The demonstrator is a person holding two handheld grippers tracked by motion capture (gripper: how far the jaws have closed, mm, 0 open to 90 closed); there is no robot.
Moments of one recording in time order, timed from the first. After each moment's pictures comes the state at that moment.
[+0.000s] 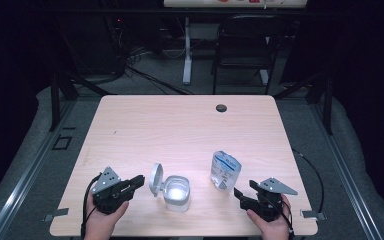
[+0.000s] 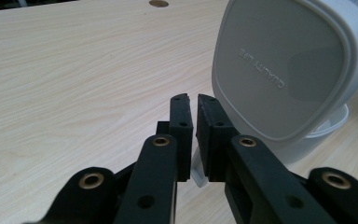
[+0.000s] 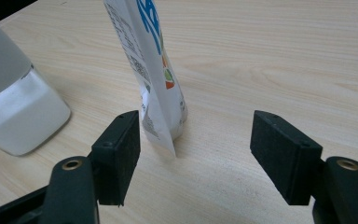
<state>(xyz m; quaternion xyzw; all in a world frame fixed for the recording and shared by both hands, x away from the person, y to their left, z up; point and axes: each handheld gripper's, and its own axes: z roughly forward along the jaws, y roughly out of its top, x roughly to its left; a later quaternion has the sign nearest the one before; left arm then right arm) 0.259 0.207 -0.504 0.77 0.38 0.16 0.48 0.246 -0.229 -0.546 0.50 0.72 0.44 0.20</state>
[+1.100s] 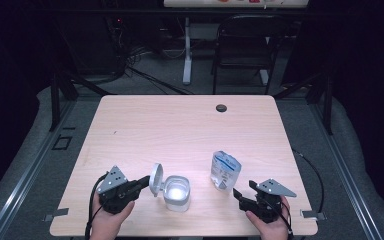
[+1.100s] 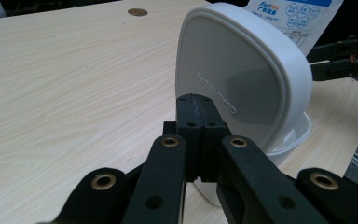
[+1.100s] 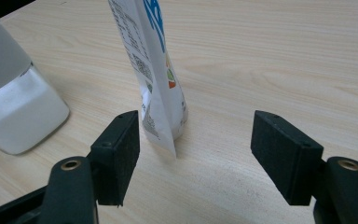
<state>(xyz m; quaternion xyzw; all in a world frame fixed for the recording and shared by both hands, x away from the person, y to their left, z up) 0.257 0.191 -0.496 0.78 0.36 0.15 0.50 0.243 -0.226 -0.548 0.50 0.72 0.44 0.21</state>
